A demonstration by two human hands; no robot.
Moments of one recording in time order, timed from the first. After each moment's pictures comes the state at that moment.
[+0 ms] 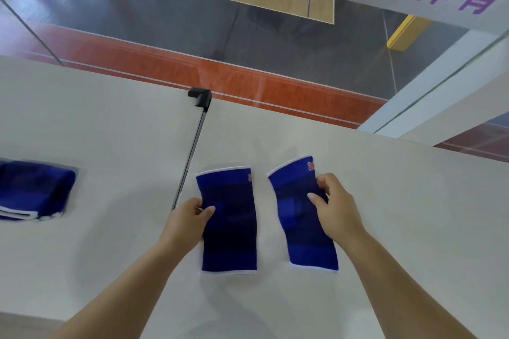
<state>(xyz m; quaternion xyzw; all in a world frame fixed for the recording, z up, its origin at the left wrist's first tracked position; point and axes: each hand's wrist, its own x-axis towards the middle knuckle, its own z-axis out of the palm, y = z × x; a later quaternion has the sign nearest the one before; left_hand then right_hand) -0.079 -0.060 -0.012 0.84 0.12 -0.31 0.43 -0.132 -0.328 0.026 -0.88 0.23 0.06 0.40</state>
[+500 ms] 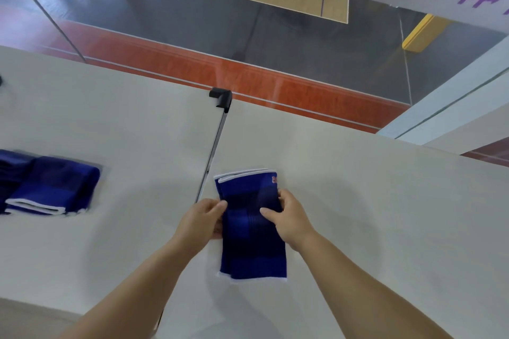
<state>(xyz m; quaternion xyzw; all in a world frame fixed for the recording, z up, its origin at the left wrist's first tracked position) -0.072 -0.049 -0.011 0.69 0.21 -0.33 0.60 -0.102 -0.230 -0.020 -0.74 0.25 0.19 0.60</state>
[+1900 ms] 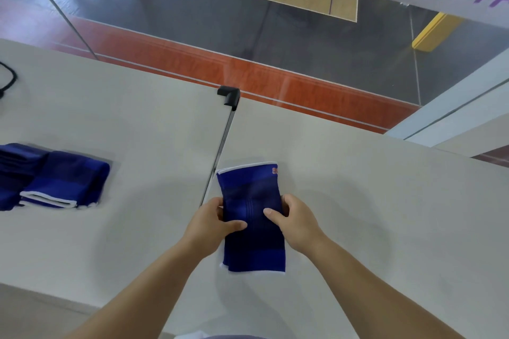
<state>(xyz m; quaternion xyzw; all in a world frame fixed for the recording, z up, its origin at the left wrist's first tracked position) -0.080 -0.048 0.000 0.77 0.13 -0.34 0.51 -0.108 -0.229 -0.002 -0.81 0.21 0.22 0.51</state>
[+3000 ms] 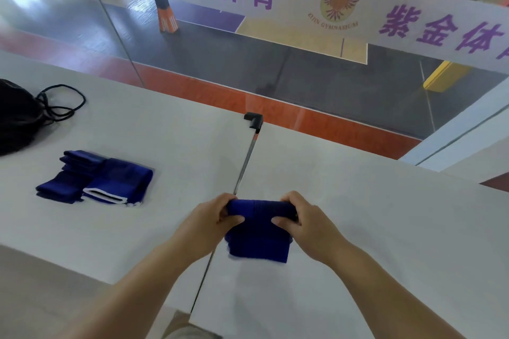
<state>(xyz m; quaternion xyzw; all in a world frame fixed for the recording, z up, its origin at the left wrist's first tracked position) -0.095 0.011 0.061 0.88 -0.06 -0.23 0.42 -0.120 -0.208 0.071 -0.88 0.00 0.19 0.43</state>
